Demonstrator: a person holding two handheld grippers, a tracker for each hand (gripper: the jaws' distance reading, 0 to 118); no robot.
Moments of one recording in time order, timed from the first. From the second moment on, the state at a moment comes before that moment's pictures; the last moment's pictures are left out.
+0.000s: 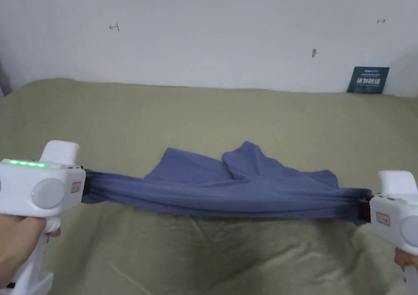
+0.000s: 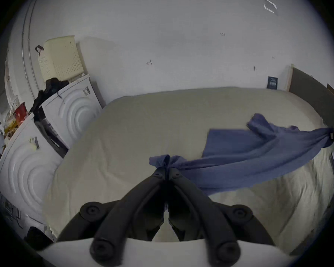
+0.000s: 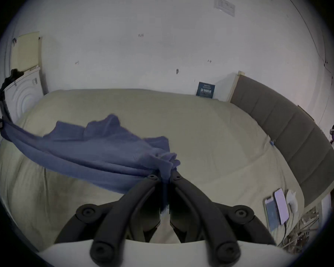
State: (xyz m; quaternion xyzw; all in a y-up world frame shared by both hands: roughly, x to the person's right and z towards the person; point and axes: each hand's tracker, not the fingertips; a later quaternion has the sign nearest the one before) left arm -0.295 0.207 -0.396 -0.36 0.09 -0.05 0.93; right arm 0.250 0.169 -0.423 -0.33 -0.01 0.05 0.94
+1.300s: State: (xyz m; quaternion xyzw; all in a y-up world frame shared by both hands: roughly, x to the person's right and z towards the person) left arm -0.346 0.131 -0.273 -0.43 0.06 0.09 0.89; right arm 0.101 0.123 -0.273 -0.34 0.09 0.01 0.94
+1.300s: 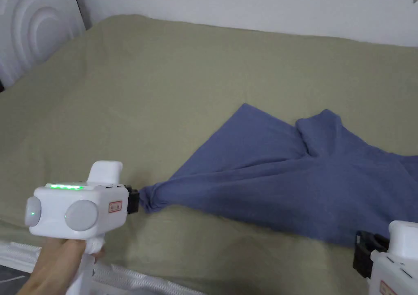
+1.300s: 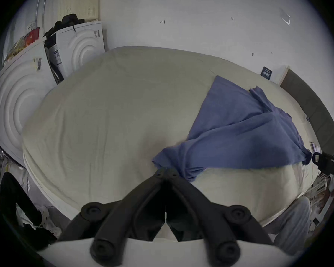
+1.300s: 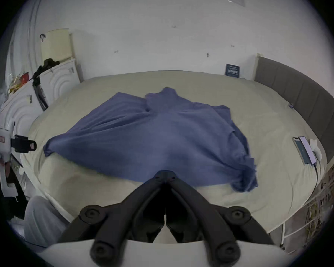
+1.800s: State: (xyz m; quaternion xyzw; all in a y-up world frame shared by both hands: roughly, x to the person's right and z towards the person) left arm -0.337 0.099 -0.337 -0.49 0.03 0.03 0.87; right arm 0.093 0.099 -0.267 -0.38 0.12 0.03 0.92
